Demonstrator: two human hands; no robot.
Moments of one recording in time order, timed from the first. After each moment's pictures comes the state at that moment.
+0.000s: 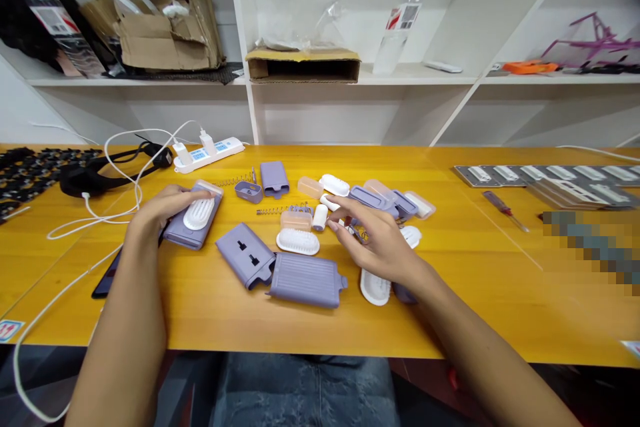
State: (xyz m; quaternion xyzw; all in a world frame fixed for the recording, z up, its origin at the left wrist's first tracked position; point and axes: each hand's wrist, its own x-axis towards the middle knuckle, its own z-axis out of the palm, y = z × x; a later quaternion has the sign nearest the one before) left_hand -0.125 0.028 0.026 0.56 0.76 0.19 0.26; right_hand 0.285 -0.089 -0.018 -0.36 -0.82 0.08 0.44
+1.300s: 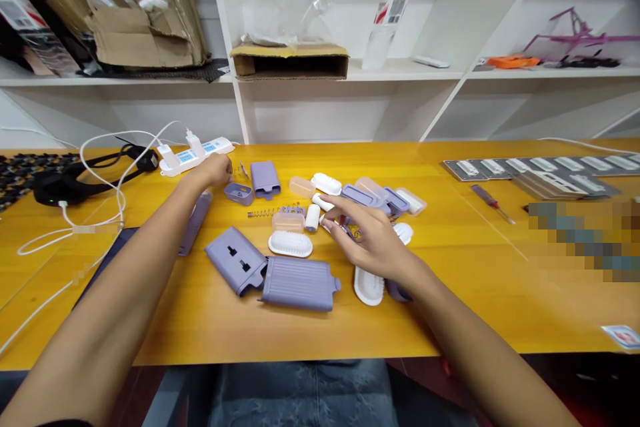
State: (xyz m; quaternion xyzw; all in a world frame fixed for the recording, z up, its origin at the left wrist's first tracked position) left_hand -0.047 0.155 0.019 0.80 0.60 0.02 0.02; right_hand 0.289 -0.086 -0.017 -0.38 -0.81 0.08 0.44
